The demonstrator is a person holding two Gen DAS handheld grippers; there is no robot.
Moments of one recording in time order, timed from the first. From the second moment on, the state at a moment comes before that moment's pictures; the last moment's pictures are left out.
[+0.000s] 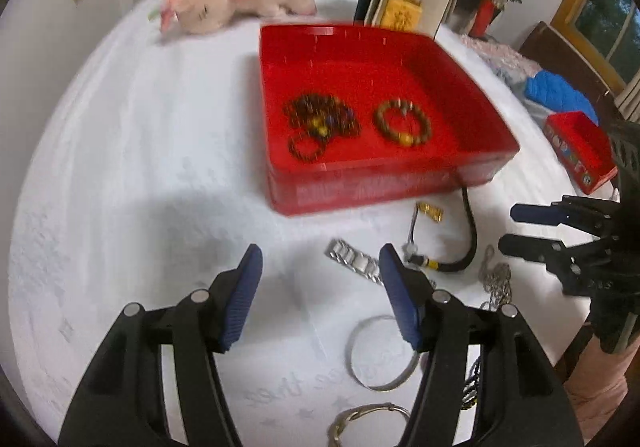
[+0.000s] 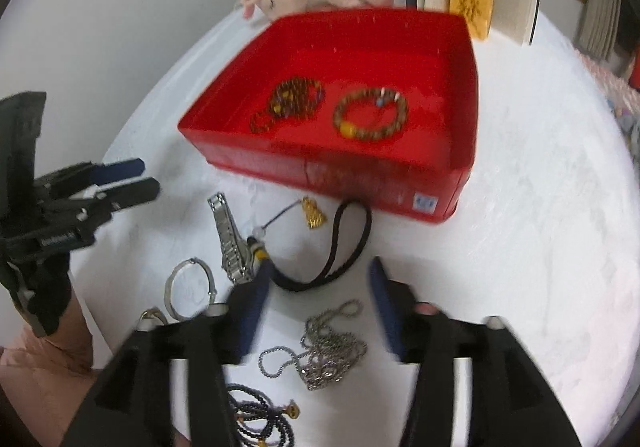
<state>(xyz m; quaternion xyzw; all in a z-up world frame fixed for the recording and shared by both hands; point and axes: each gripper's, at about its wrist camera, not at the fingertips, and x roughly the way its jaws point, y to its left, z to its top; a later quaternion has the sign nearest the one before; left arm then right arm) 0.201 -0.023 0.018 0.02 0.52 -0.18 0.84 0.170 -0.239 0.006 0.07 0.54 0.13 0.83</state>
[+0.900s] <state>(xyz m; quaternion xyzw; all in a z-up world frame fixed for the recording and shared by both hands) 0.226 -0.072 -0.036 0.05 0.57 -0.16 0.80 0.199 -0.193 -0.035 -0.01 0.58 0.14 0.80</state>
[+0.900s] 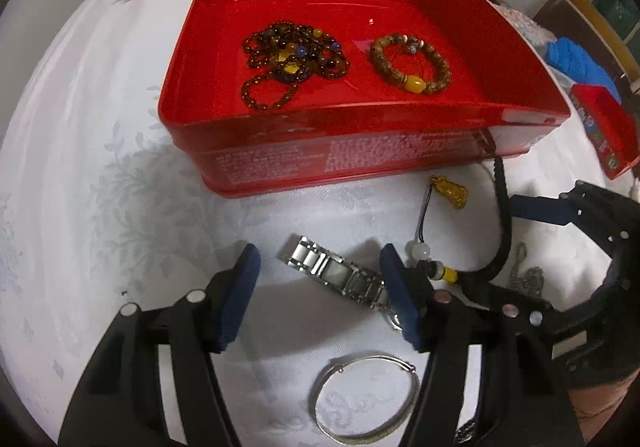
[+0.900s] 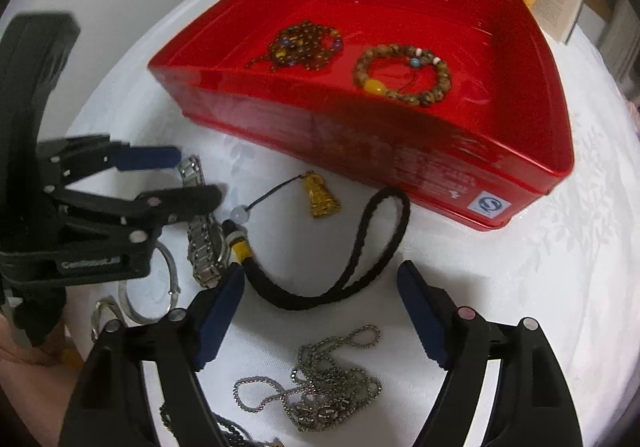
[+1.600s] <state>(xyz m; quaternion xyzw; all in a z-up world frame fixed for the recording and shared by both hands) 0.225 -0.083 -0.034 0.02 0.58 -0.19 0.80 0.197 -0.145 -0.043 -0.09 0.55 0.15 0.81</state>
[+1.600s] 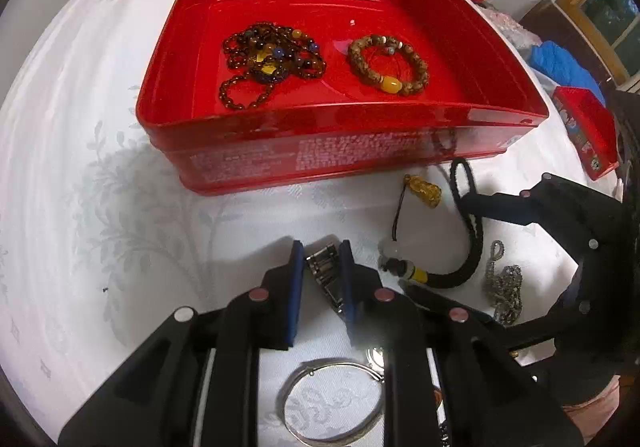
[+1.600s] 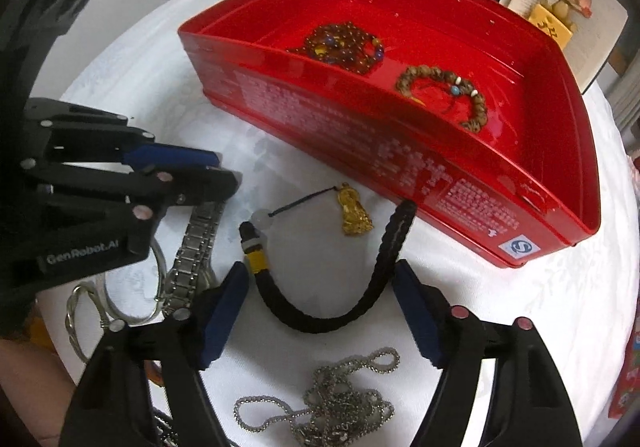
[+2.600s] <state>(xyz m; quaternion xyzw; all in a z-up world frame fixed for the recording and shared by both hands) 0.185 -0.069 0.040 -0.01 0.48 -0.26 0.83 0.155 -0.212 0.024 0.03 0.48 0.22 0.85</state>
